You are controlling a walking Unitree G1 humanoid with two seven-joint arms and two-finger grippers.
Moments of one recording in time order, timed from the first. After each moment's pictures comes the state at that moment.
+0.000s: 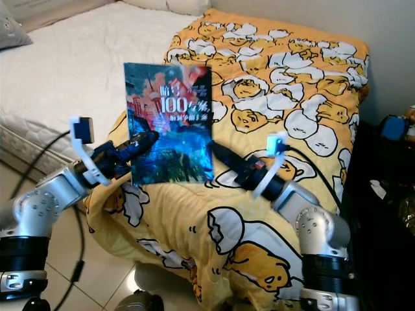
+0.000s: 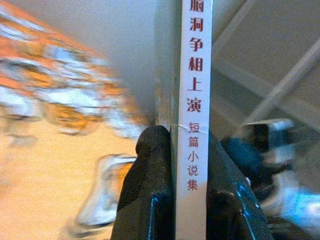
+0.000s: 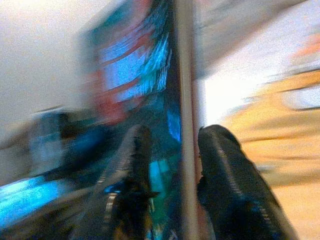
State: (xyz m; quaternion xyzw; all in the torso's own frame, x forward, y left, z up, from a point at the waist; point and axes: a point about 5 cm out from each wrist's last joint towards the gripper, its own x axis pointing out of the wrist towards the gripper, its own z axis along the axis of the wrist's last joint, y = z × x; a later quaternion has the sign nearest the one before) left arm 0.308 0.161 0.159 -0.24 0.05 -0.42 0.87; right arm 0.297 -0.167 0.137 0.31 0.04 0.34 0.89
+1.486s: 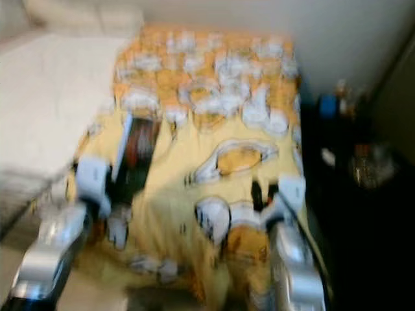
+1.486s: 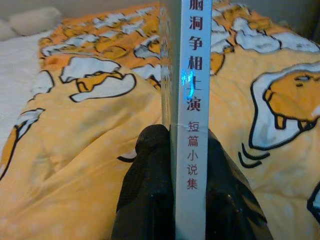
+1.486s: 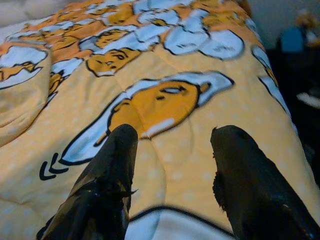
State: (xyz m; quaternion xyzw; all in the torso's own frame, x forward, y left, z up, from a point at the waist) left arm 0.269 0.170 0.098 0.08 0.09 -0.13 0.98; right arm 0.245 -0.165 0.070 0.10 0.13 -0.01 0.99
